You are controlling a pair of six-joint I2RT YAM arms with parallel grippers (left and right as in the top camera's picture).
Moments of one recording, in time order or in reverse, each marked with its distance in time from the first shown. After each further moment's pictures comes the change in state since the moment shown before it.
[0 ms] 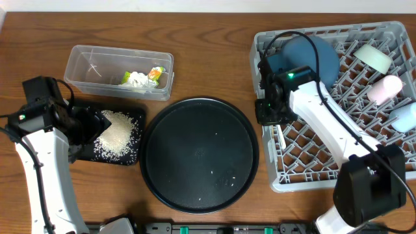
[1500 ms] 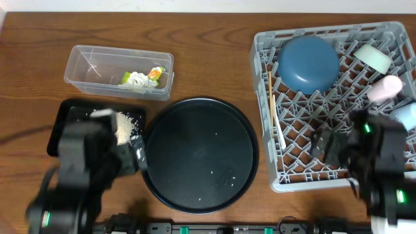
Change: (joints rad) left arm -0.480 -0.568 -0.105 0.015 -0.078 0.169; right arm -0.422 -0.970 -0.435 0.053 0.001 -0.057
